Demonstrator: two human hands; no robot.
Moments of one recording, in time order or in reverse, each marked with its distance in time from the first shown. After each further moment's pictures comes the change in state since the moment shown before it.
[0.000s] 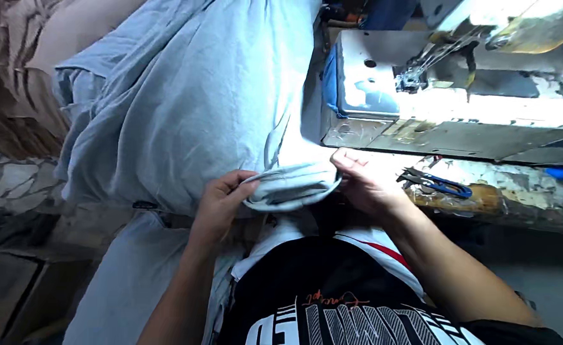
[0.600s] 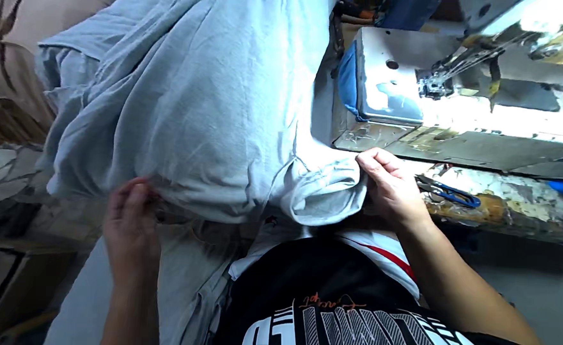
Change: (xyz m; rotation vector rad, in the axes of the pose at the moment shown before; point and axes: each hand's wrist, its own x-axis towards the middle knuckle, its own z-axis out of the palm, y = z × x) left_hand -0.040 -0.034 -0.112 0.043 0.455 0.176; right_hand -0.005 0.005 -0.016 -0.297 0.216 -0.107
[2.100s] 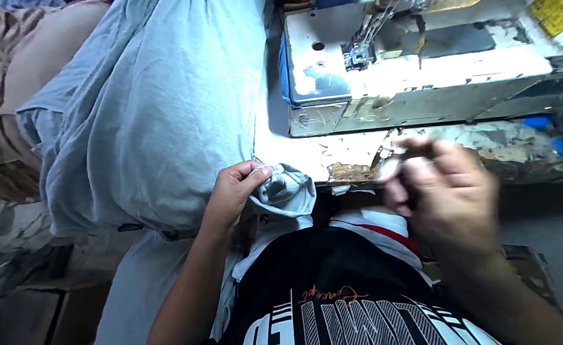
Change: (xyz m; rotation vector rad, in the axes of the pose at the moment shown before) left_hand -0.001 0.043 0.179 -0.003 -0.627 -0.269; right_hand -0.078 -0.056 -0.043 -0.075 0.187 -0.140
